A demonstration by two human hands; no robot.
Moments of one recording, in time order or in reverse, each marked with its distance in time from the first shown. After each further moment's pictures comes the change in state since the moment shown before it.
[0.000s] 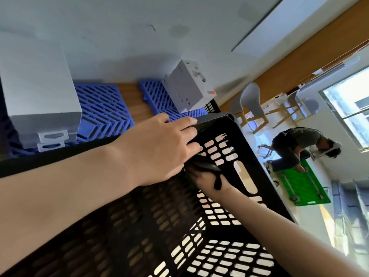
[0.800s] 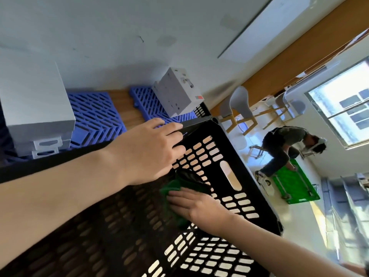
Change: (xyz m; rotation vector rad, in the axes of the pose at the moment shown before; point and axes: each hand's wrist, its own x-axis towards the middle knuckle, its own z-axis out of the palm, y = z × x) left_hand 0.000 -0.001 0.000 0.039 0.097 0.038; right_hand -0.047 -0.018 0.054 0.063 0.118 -0.524
